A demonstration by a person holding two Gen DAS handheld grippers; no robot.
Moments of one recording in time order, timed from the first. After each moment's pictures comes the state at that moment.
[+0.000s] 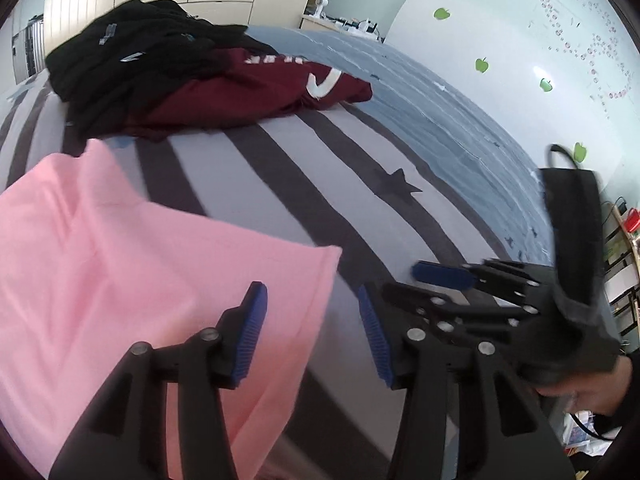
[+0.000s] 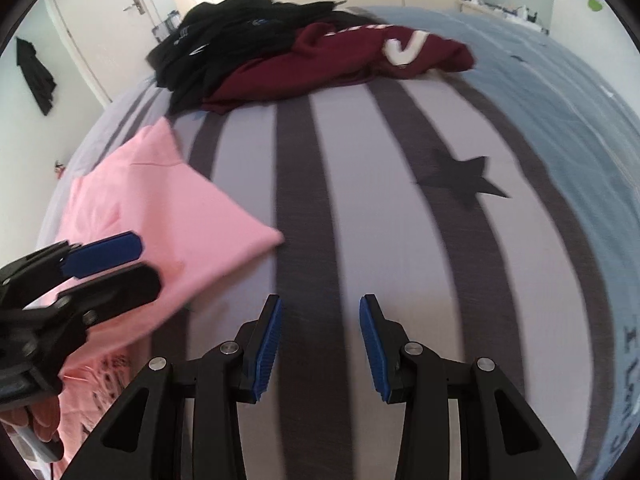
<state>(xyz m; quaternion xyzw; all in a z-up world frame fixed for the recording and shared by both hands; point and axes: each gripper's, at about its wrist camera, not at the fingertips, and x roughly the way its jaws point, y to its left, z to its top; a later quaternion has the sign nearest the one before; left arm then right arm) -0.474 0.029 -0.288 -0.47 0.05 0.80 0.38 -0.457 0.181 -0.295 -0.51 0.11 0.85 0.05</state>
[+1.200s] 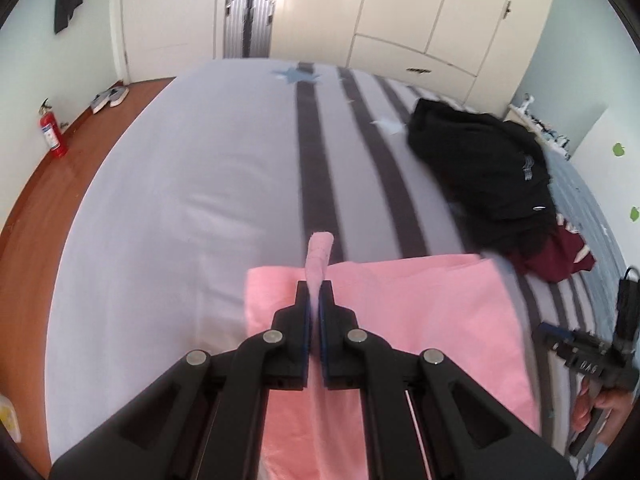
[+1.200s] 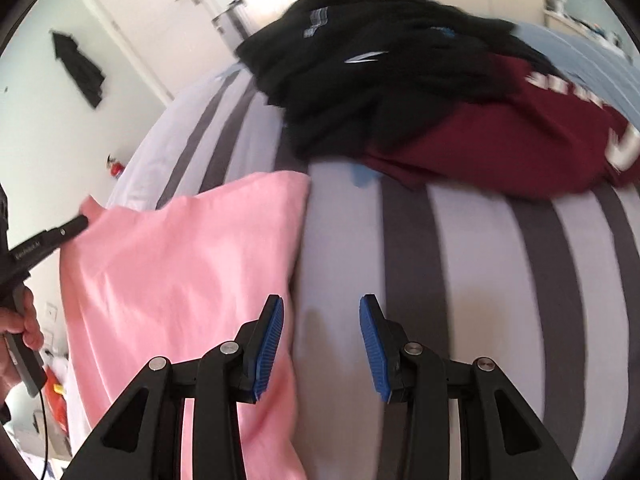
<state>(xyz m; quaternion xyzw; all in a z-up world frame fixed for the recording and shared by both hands) -0.653 -0.320 -0.253 -0.46 -0.06 0.88 0.09 -0.643 0.041 -0.288 -0.51 0.13 0.85 -0.08</state>
